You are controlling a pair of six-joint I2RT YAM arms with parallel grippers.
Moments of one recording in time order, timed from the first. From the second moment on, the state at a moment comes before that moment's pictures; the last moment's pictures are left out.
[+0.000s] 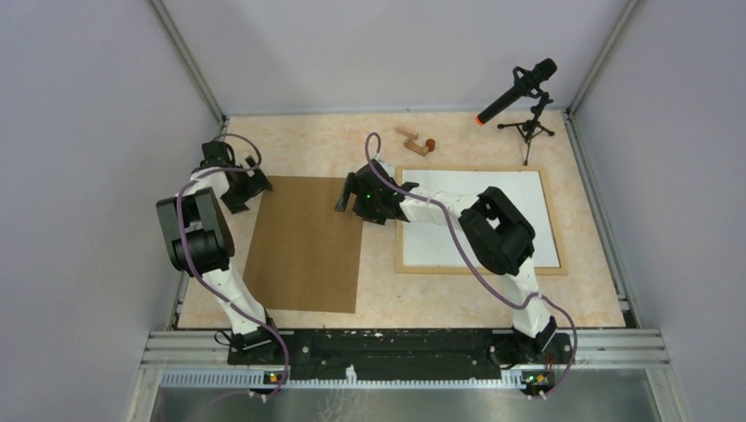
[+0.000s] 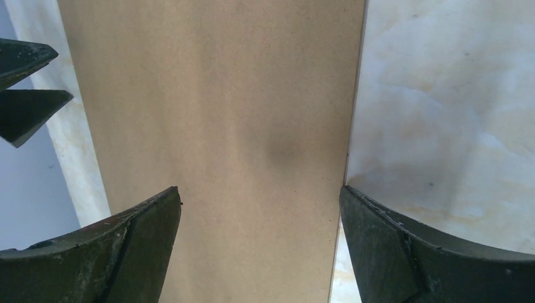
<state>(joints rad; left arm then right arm) 0.30 1.91 1.28 -0.42 0.16 -0.37 0.83 2.12 1.49 -0.14 0.04 0.99</state>
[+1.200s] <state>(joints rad) 0.25 1.82 1.05 -0.07 0.50 -0.51 0.81 1.86 1.45 -0.21 0.06 1.00</state>
